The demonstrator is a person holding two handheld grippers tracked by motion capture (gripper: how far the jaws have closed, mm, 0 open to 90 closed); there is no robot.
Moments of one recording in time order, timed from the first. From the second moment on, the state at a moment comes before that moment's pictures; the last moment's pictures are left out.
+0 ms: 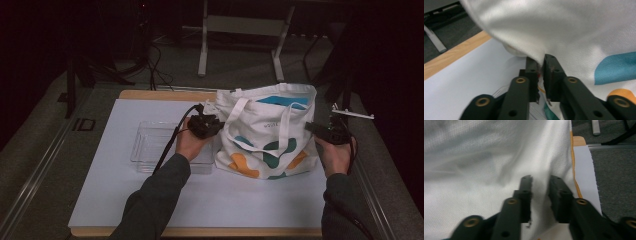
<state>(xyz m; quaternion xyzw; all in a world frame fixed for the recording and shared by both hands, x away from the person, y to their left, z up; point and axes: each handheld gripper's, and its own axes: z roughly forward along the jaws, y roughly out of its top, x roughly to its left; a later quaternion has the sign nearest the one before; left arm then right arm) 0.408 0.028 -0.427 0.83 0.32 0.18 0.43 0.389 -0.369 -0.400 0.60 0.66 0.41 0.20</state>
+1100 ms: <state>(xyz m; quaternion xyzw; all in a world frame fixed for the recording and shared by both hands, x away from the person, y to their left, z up) 0.372 0.040 -0.404 0.81 0.28 0.19 0.47 0.332 -0.371 -0.373 0.53 0.69 0.39 0.30</state>
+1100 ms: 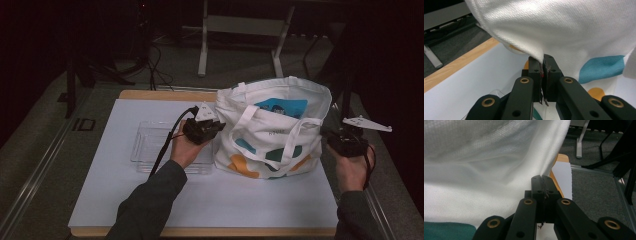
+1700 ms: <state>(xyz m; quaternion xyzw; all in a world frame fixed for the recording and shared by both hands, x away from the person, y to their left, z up) 0.355 0.041 -0.402 0.82 0.27 0.17 0.48 0.307 -0.374 -0.377 0.51 0.71 0.38 0.31</state>
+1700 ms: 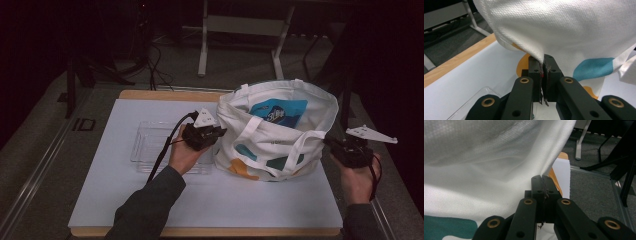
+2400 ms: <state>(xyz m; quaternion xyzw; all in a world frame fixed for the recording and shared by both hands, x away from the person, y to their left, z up) 0.346 0.036 -0.420 0.83 0.26 0.15 0.48 0.293 -0.381 -0.401 0.51 0.72 0.37 0.30</state>
